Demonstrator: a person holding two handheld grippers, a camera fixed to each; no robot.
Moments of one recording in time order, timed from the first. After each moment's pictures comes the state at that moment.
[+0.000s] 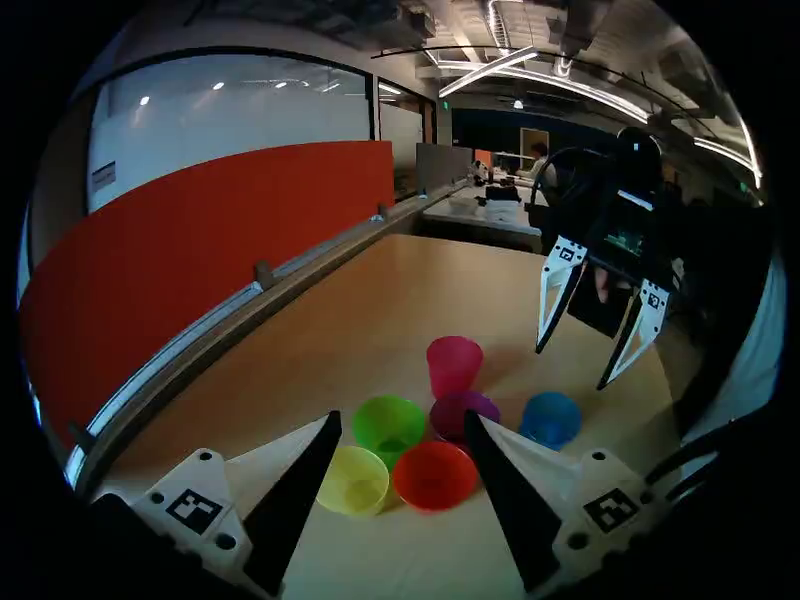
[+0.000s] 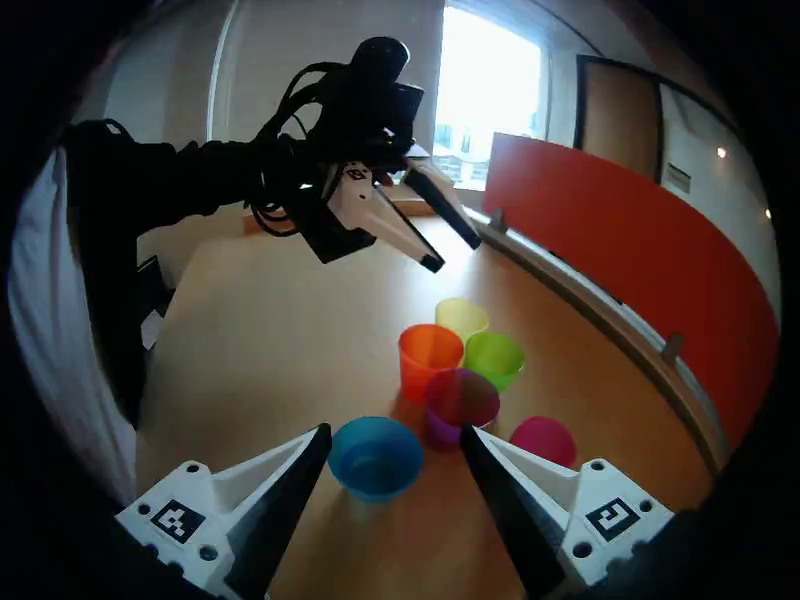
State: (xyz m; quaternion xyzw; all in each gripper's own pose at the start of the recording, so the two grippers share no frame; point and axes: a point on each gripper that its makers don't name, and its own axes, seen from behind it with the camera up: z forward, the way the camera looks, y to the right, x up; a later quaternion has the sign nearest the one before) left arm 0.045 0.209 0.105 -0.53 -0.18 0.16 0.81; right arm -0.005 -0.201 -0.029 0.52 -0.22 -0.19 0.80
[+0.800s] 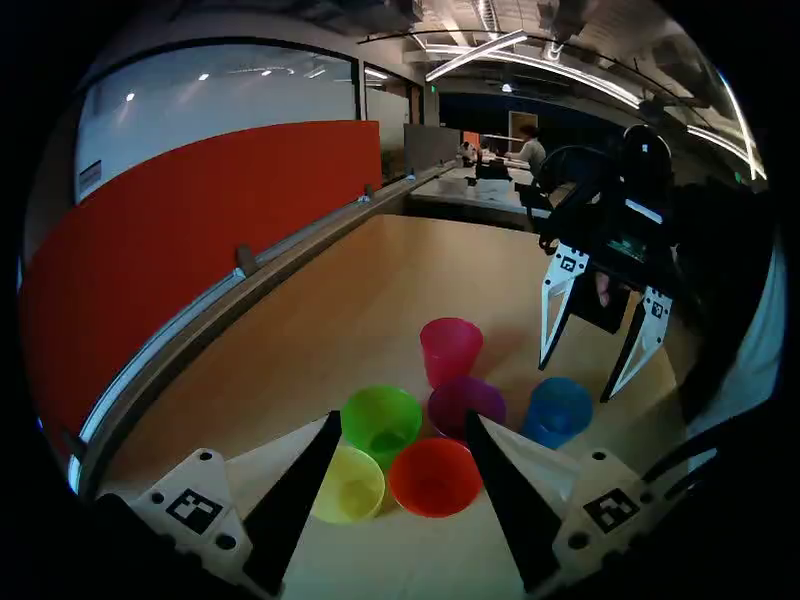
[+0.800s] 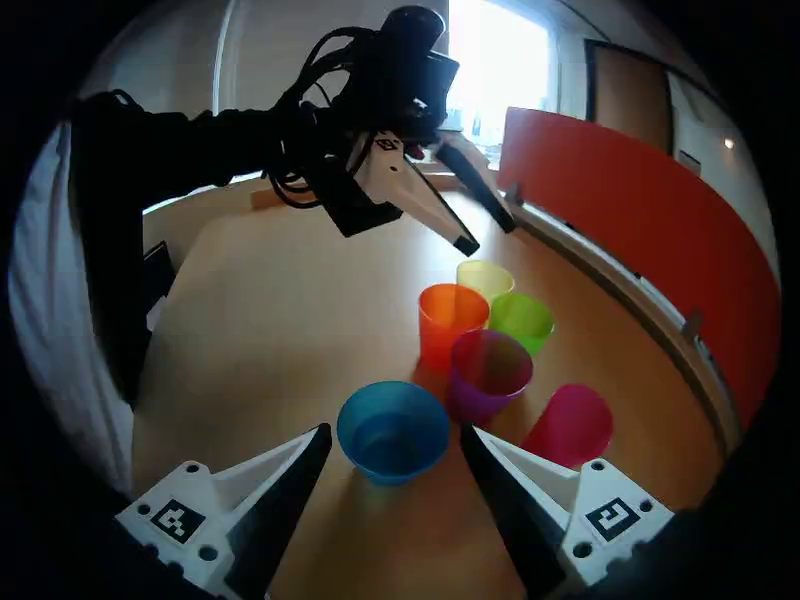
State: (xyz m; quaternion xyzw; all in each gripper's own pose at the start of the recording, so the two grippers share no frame) left arm 0.017 0.222 0.109 -0.55 -0.20 0.18 0.79; right arm -0.052 -0.200 -0.037 0.53 -0.25 -0.20 0.79
